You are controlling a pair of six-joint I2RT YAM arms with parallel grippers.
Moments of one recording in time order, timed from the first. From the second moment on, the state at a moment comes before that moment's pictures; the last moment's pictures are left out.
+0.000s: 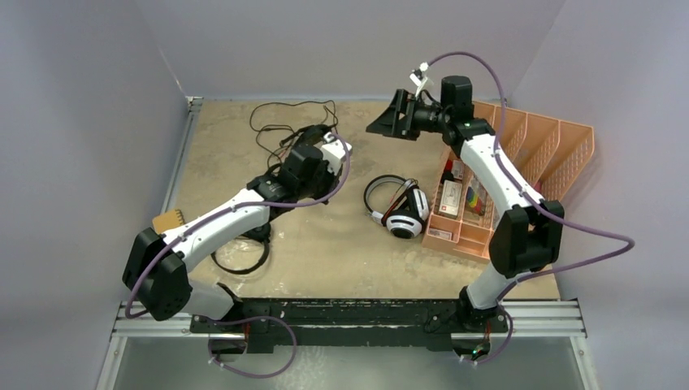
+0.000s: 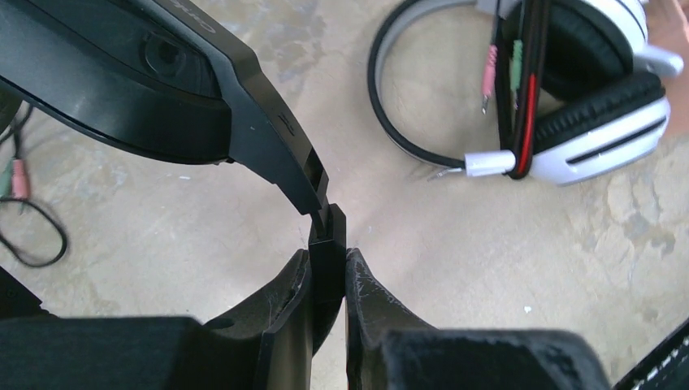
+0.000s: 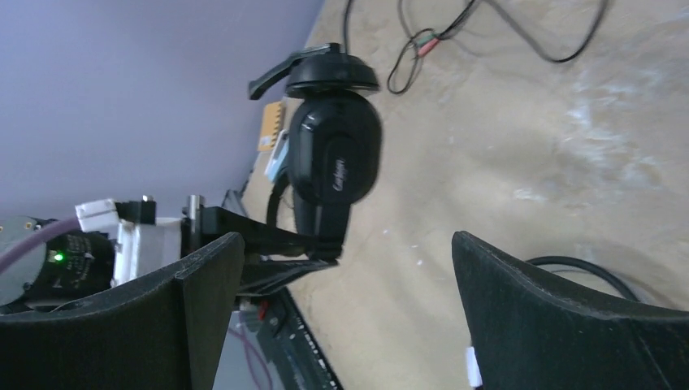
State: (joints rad) left arm -0.69 1.40 1.09 -0.30 -0.03 -0.03; right arm 0.21 1.65 1.52 -0.34 -0.79 0.50
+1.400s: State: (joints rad) left arm -0.69 1.18 1.24 -0.32 -0.15 -0.54; right arm 0.35 1.78 1.11 0.72 -0.86 1.07
